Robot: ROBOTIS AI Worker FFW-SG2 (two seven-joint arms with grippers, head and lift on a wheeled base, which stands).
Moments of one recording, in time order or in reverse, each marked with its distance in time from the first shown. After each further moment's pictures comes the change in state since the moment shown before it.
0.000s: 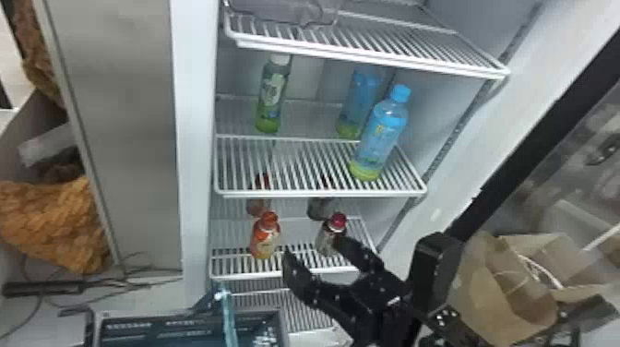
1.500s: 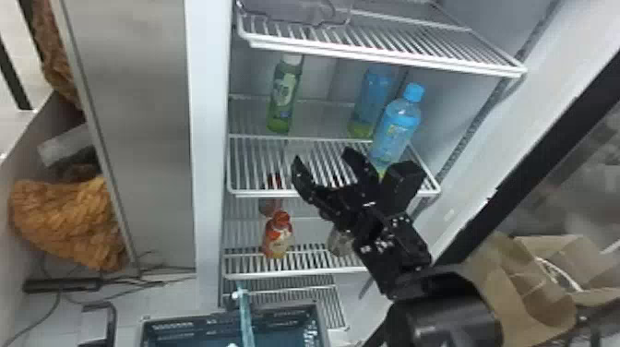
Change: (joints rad) left arm -0.005 -0.001 -0.009 0.000 0.000 -0.002 0.000; right arm -0.529 0.006 0.055 0.650 0.077 -0.455 -0.027
